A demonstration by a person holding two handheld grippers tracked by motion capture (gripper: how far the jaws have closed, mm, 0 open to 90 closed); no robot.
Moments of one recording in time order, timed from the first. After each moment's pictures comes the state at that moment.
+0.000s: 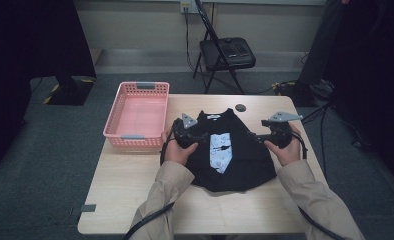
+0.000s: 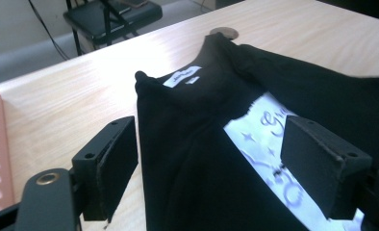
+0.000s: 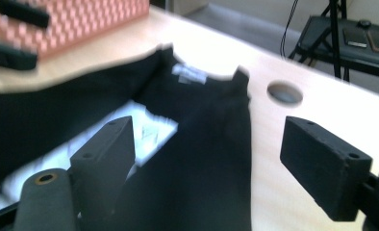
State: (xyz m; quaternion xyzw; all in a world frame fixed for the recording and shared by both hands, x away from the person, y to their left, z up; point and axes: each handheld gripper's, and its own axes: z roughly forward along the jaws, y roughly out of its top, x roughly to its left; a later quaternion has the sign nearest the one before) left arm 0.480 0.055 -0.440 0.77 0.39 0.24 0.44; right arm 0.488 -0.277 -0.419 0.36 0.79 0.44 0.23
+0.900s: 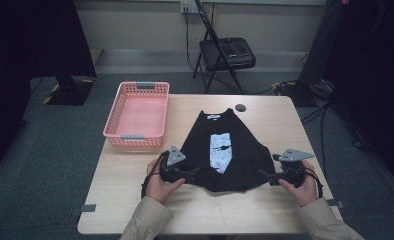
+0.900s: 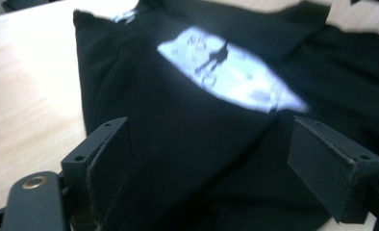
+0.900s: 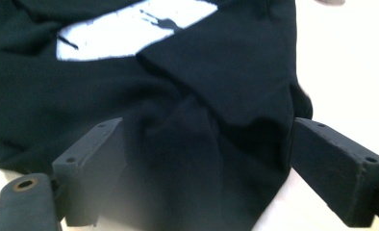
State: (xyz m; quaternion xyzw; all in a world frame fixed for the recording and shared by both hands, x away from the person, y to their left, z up) left arm 0.396 0.096 -0.486 0.80 0.34 0.18 0.47; right arm 0.401 -0.313 -0.475 0.34 0.83 0.39 0.20
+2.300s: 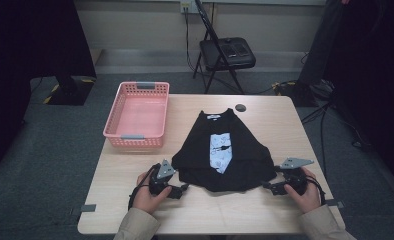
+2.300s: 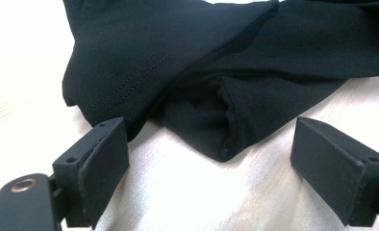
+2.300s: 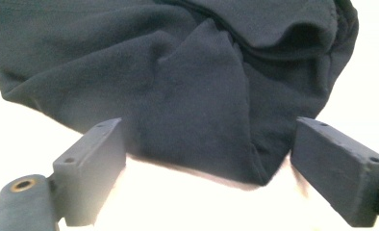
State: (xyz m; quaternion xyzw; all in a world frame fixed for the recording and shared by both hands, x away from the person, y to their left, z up) left arm 0.375 0.124 -0.511 0.83 0.32 0.16 0.43; right arm 0.390 -0.326 -0.497 0.36 0.84 0.37 0.15
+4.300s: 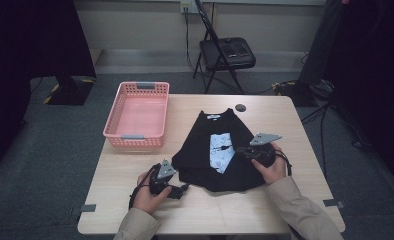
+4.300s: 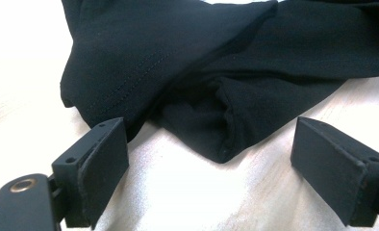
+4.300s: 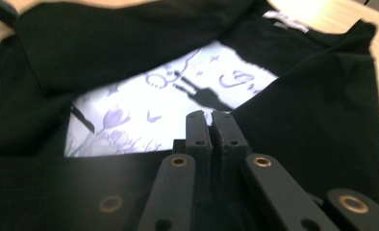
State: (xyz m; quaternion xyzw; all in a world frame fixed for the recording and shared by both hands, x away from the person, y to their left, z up) left arm 0.375 0.123 -0.512 0.83 0.32 0.16 0.43; right arm 0.458 -0.240 -0.465 0.29 0.84 0.42 0.17
